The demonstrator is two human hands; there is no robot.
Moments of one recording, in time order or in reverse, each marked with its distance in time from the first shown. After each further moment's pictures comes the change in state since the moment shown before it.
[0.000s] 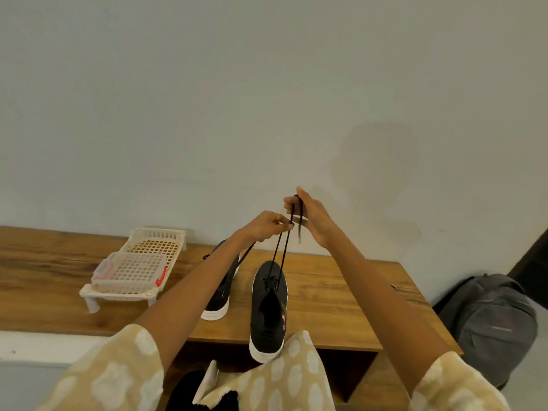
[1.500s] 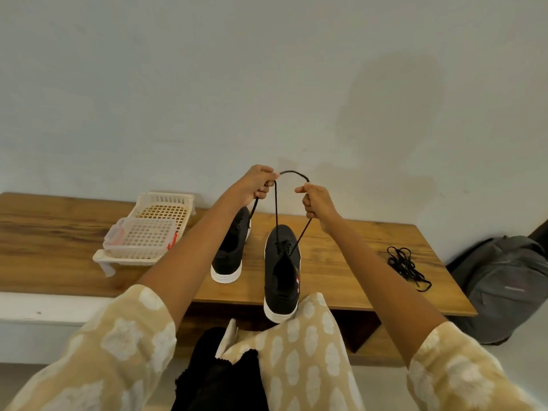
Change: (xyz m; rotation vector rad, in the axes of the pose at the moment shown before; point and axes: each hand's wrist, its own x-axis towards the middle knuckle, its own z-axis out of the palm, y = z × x) left_hand 0.018 -0.036 -0.029 -0.543 0.143 -0.235; right_hand 0.014 0.066 0.015 -0.204 0.172 0.190
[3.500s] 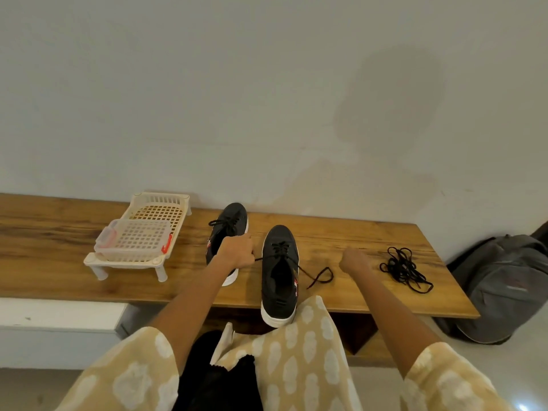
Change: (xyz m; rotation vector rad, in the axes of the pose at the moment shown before) left_hand -0.020 -0.150 -0.008 1.473 -0.096 0.085; right_hand -0.019 0.119 -0.068 -1.342 -0.006 0.294
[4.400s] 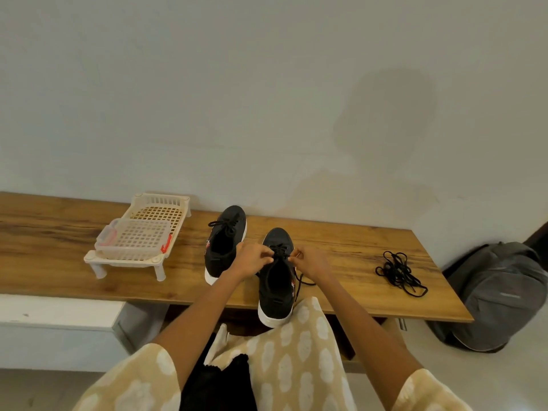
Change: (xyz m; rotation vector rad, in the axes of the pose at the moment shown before) left_hand -0.013 0.039 0.014 -0.613 0.142 -0.013; right_hand -0.024 -0.066 0.016 0.495 0.065 -0.328
